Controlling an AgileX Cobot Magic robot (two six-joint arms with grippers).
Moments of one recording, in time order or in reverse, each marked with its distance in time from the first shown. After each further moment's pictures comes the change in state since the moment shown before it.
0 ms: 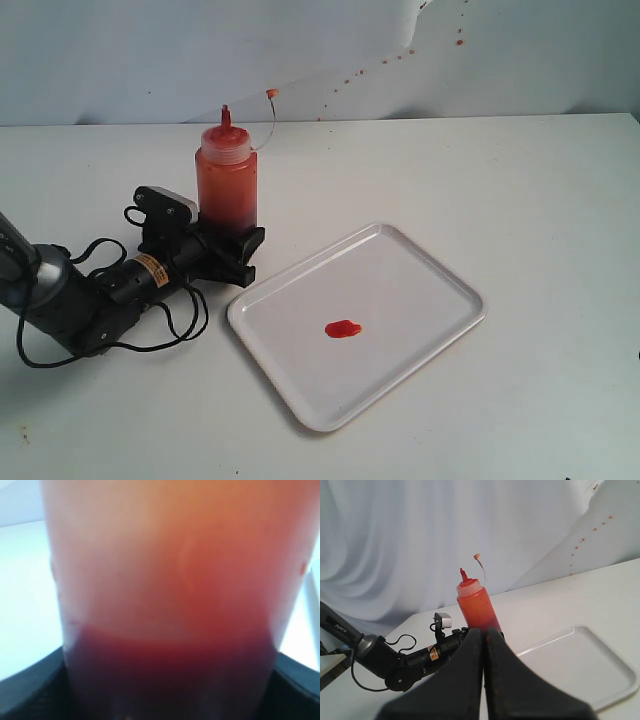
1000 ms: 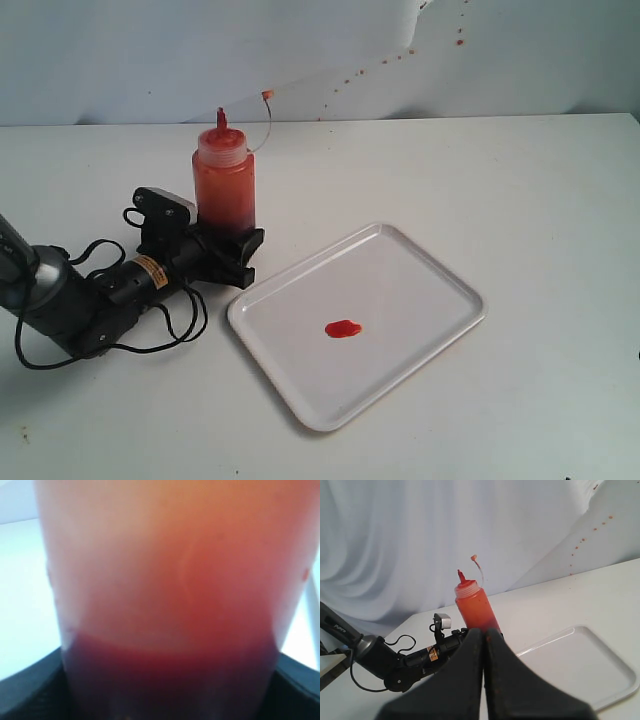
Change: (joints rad) left arm 0.000 0.000 0.008 0.000 0.002 0.000; right arm 0.000 0.000 0.000 0.000 0.000 0.000
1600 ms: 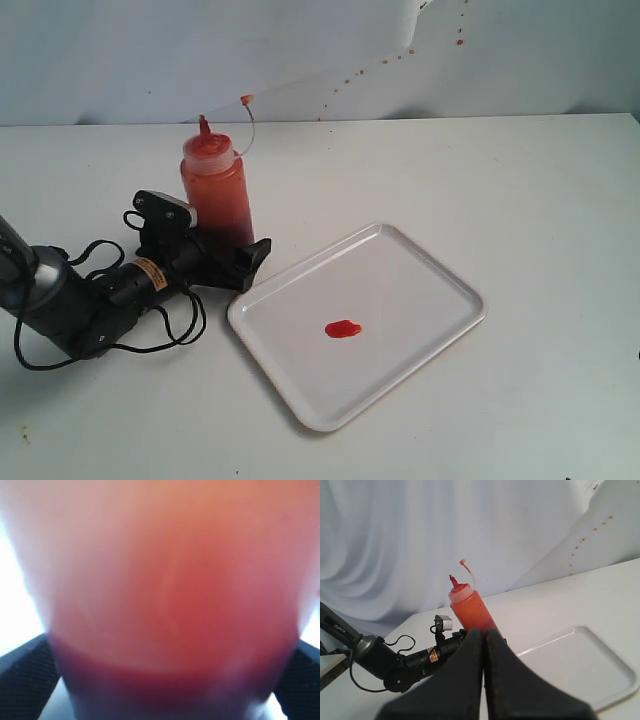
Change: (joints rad) left arm 0.000 -0.002 0.006 -0.004 0.037 0.000; right arm 0.000 0.000 0.000 0.000 0.000 0.000
